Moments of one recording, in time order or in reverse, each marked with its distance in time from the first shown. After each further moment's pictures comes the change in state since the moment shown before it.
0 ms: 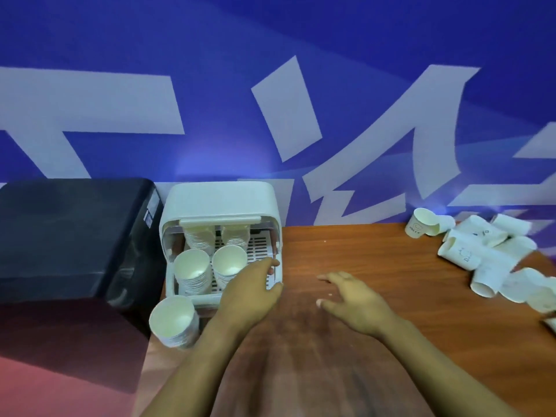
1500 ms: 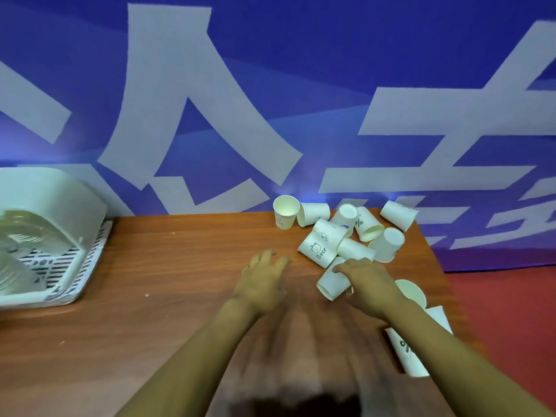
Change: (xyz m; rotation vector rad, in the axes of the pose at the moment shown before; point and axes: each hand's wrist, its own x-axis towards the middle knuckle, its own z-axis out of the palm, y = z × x) left_hand 0.134 0.328 0.342 0.349 -0.294 0.026; right_hand -0.031 0.467 -0.184 -0.385 -0.042 -0.027
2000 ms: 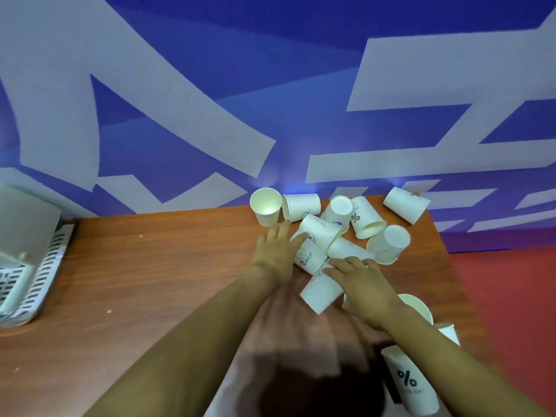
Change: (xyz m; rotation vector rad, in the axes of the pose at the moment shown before) left_hand 0.140 0.043 0.026 0.369 -0.056 0.005; right_hand 0.057 0.062 0.028 -0.104 -0.091 -0.162
